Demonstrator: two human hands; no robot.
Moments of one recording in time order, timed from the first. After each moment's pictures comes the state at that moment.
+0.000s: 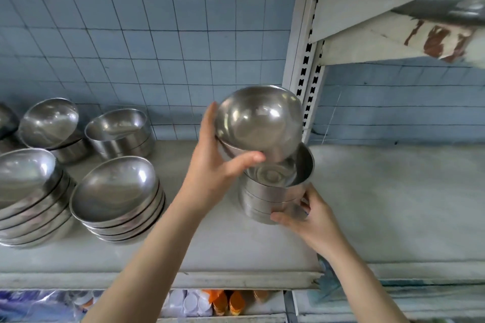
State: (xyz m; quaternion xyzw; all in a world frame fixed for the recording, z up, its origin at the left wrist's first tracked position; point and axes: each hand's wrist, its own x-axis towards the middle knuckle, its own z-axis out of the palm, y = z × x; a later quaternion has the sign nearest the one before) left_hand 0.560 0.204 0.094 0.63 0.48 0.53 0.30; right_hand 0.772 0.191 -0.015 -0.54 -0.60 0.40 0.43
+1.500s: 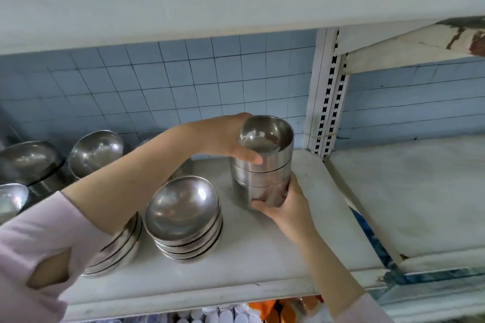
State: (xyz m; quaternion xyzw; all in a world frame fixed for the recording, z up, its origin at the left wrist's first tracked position) left_hand 0.461 0.273 0.177 0.86 0.49 0.02 0.15; right_hand 0.626 0.222 -0.021 -0.59 -0.57 0.31 0.49
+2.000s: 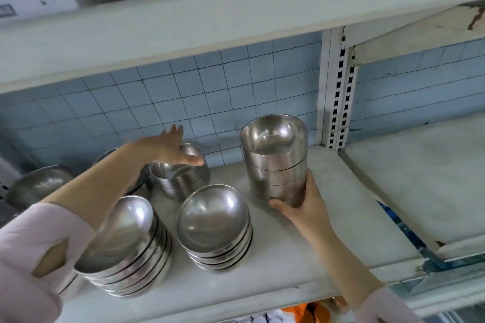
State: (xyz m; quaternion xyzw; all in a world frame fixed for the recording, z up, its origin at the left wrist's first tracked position) left_hand 0.323 0.331 0.154 0.73 0.67 -0.14 0.09; right_hand 0.604 0.224 -0.035 -0.60 -0.51 0.33 0.52
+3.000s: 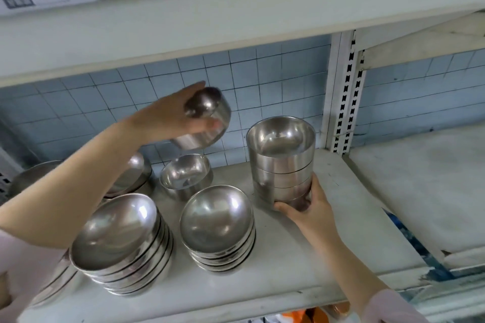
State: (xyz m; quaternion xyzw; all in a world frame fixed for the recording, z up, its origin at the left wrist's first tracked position) left_hand 0.349 0.291 0.215 0.81 0.56 0.15 0.12; right_hand 0.604 0.225 -0.038 -0.57 -0.52 0.33 0.55
